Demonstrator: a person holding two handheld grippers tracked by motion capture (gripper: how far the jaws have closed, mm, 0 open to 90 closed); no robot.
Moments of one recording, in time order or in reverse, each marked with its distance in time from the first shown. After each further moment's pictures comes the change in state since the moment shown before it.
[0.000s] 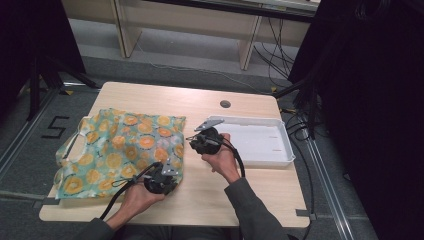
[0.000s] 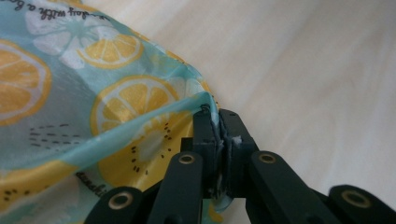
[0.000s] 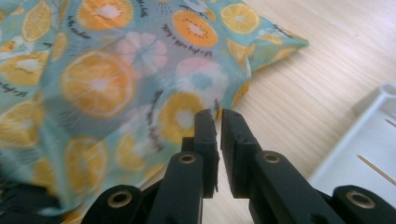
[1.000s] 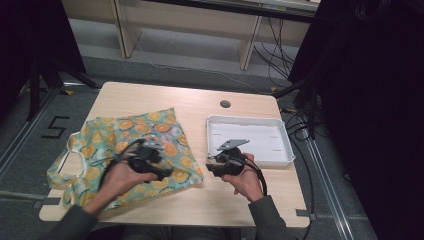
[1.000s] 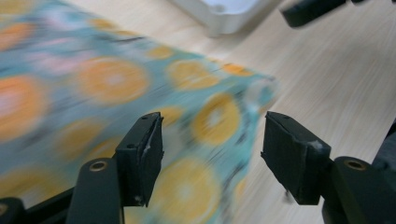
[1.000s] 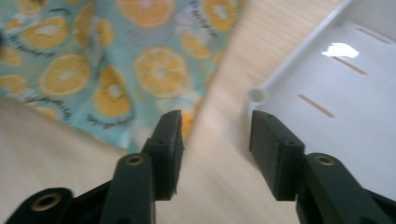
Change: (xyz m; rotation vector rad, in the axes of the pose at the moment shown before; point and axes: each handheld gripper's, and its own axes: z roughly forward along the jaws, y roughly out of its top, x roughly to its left) left arm 0.046 0.020 -0.088 -0.061 0.004 -0.149; right arm -0.004 -0.066 -0.046 0.019 0.008 0.034
